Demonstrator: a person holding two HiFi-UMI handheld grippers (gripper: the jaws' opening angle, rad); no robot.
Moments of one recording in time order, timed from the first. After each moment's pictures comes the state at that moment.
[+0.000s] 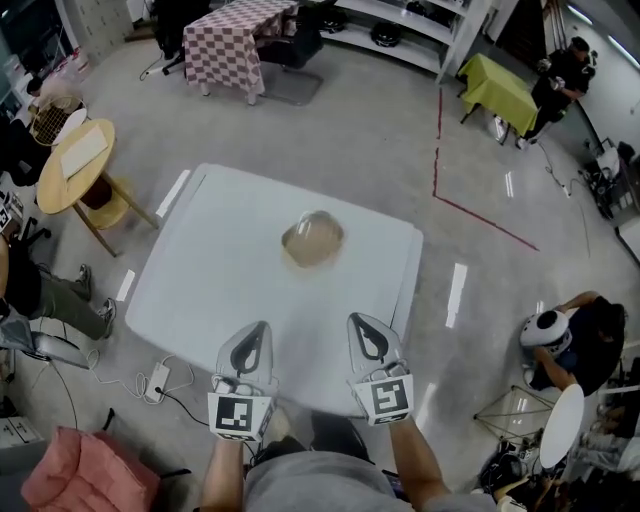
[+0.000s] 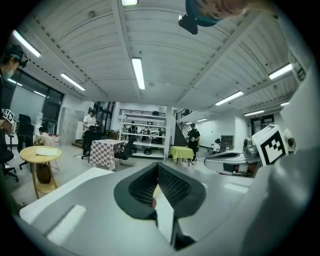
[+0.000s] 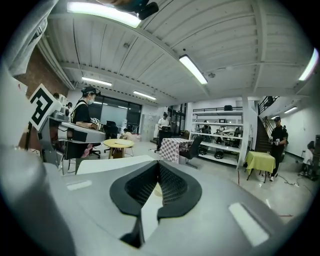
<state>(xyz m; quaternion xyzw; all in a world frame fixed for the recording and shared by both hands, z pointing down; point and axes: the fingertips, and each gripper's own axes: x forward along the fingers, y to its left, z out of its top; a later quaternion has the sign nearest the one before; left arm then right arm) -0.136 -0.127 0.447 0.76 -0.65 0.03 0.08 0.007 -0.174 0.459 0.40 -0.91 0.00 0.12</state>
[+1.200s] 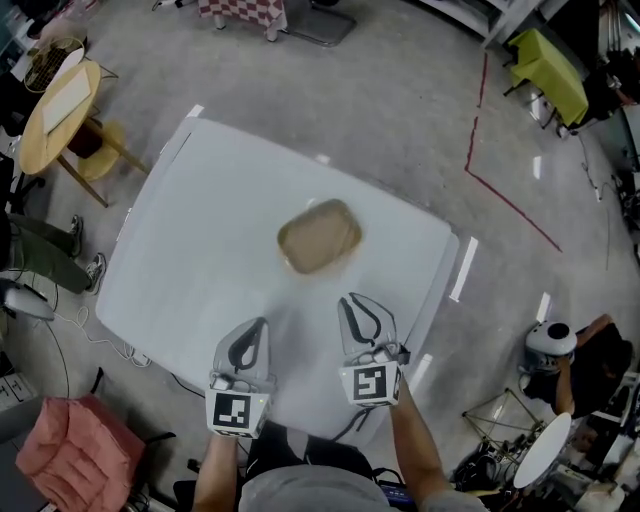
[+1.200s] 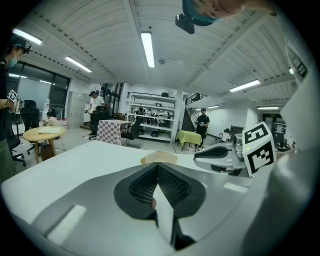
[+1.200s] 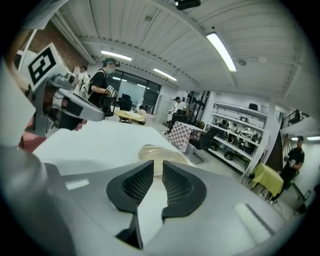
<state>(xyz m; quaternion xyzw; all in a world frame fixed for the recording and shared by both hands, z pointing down) -0.145 -0.228 0.593 0.72 -0.67 0.07 0.17 -0.028 -0.303 0.621 0.31 -0.91 -0.06 0.28</state>
